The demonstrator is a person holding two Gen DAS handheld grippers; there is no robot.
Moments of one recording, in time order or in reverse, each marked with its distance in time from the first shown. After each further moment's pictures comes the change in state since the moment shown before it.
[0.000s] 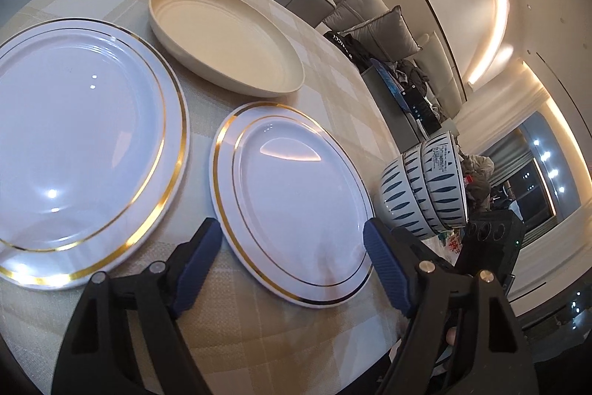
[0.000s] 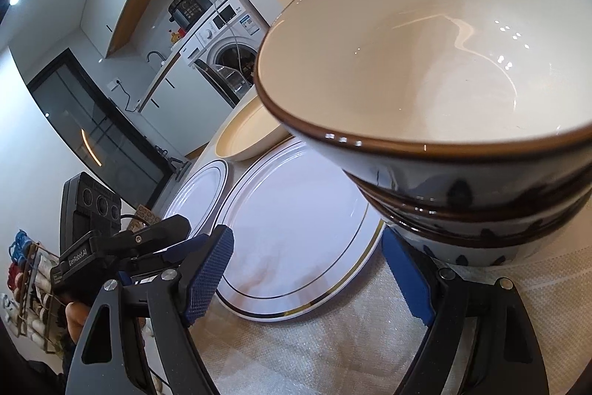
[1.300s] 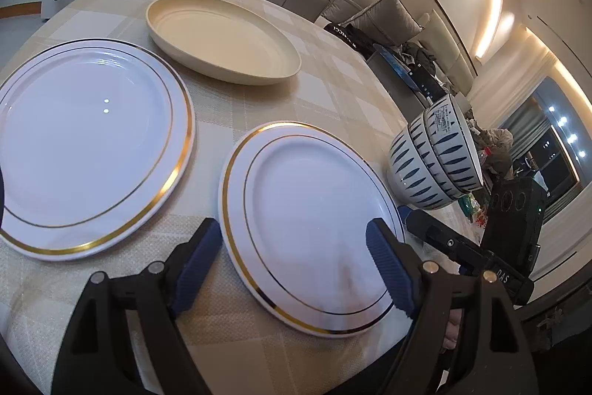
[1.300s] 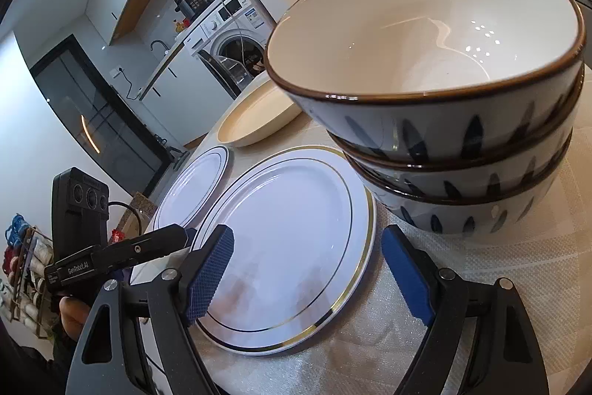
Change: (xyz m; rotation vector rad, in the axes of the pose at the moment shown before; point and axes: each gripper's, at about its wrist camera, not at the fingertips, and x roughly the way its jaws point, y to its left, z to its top) left arm -0.013 -0.014 -0.019 0.122 0.008 0.097; right arm -0.013 0.004 -0.004 -0.047 0.027 0.001
